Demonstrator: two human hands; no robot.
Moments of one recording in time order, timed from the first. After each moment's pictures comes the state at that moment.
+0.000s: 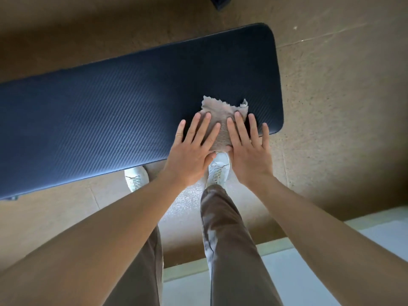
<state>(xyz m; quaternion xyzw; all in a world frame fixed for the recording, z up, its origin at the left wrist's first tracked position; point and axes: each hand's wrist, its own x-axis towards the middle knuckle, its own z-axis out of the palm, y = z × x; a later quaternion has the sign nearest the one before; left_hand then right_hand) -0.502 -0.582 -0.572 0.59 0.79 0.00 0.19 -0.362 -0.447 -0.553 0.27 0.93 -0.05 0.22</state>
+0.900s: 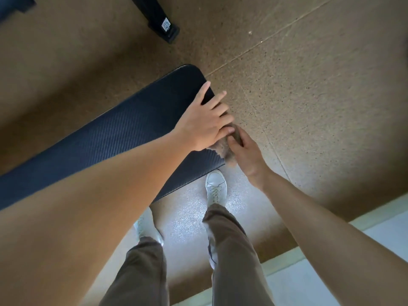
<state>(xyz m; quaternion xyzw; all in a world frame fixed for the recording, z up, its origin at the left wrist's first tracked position) -0.523 -0.336 -0.566 0.81 0.57 -0.10 0.13 -0.337 -0.328 -0.550 0.55 0.50 -0.67 -0.01</state>
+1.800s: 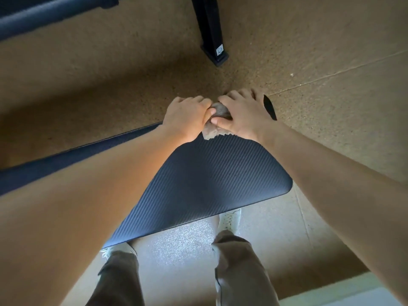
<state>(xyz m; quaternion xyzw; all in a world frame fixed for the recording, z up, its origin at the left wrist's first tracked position) -0.685 -0.393 -0.560 0.57 0.79 -0.01 0.22 -0.554 -0.268 -0.551 0.23 0.93 -0.18 0.22</state>
